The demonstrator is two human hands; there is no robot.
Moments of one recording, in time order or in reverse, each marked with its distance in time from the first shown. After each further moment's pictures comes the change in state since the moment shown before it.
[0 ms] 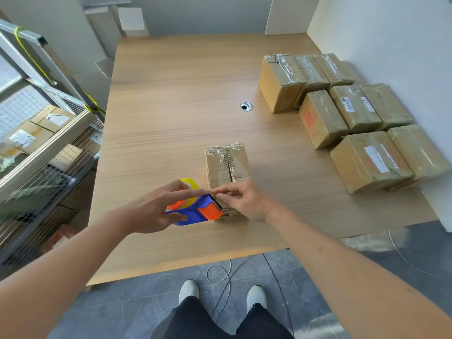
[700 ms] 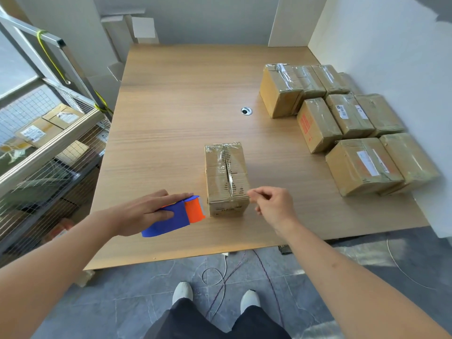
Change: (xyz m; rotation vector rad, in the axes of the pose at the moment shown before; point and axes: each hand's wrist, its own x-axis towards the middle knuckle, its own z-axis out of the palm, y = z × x) left_hand -0.043 0.012 0.015 -0.051 -0.124 -0.224; right_hand -0.061 0.030 -0.015 0.070 0.585 0.256
